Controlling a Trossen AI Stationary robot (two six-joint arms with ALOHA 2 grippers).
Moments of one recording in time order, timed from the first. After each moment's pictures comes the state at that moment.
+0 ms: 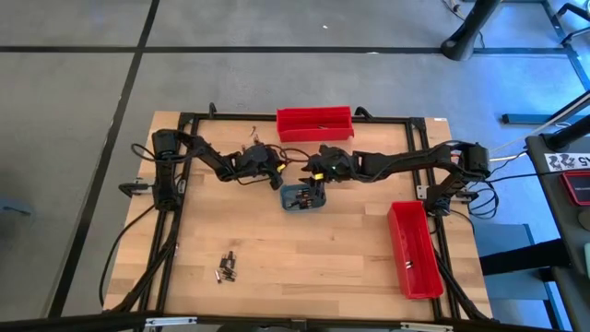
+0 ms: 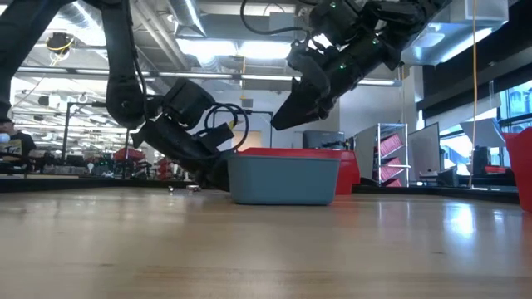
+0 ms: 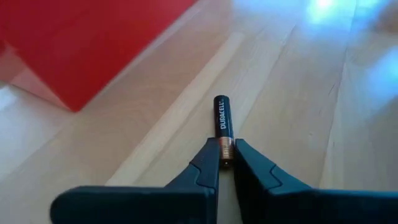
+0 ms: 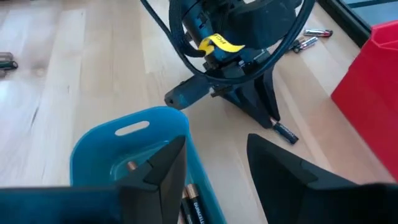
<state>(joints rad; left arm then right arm) 0.36 1.94 0.58 0.78 -0.12 -0.07 -0.14 1.65 0.97 0.07 0.03 0.05</state>
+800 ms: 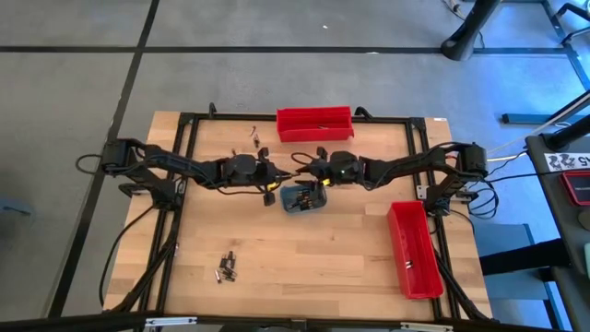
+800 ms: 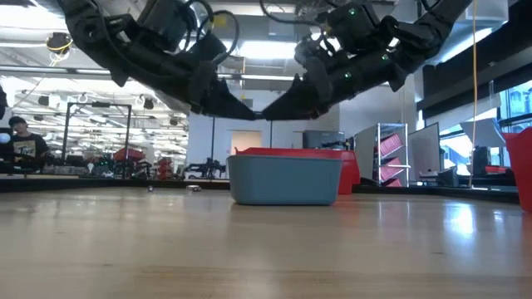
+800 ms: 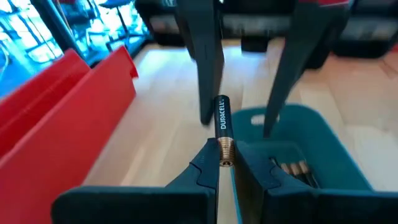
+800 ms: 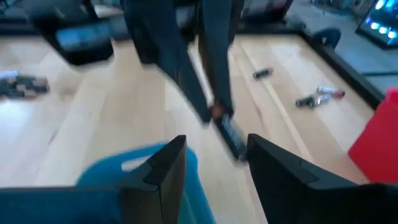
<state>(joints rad) 0.12 1.49 0.58 0.56 -0.13 0.11 -0.13 1.67 0.82 0.49 -0.04 -0.06</state>
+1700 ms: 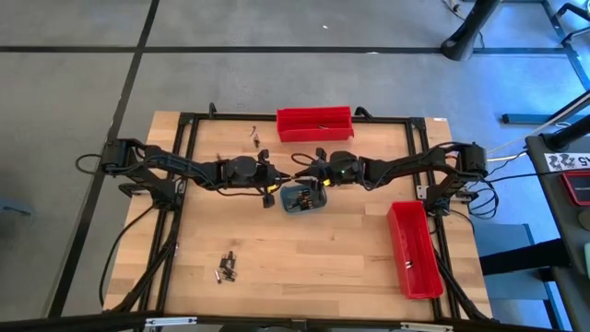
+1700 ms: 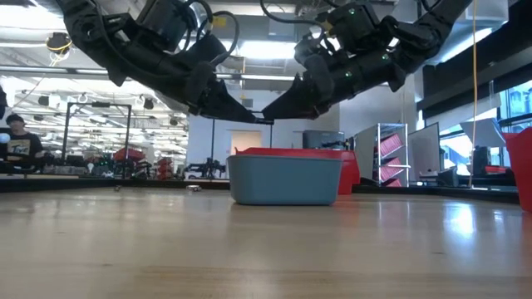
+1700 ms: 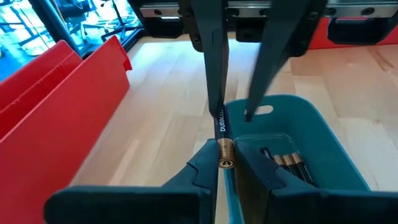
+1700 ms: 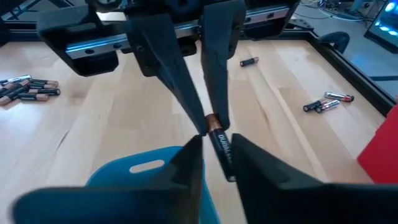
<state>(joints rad) 0.10 1.49 0.58 0.54 -0.14 0.10 -0.14 1.67 0.82 0.49 -0.06 -0.06</state>
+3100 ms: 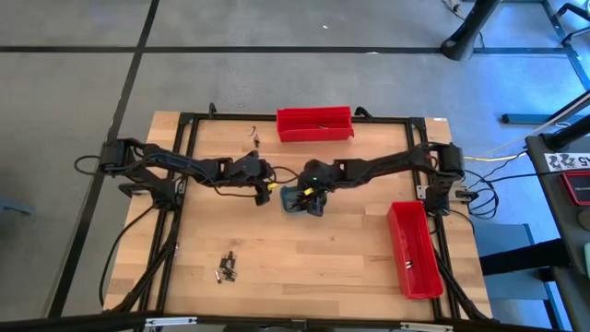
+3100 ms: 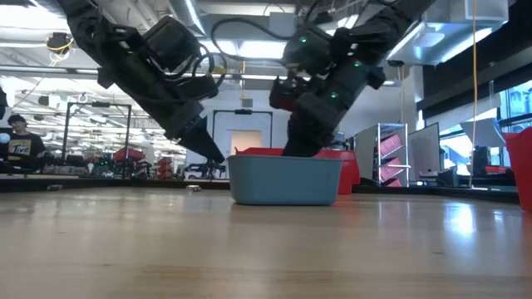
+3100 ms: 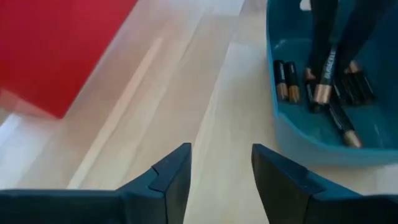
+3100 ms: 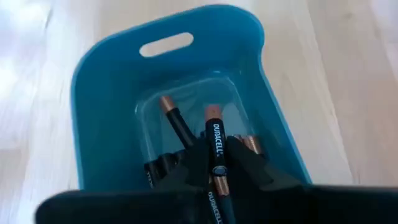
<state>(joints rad) 0.15 1.48 0.58 0.19 -0.21 -0.01 -0.10 1.86 1.10 -0.13 -0.13 0.01</state>
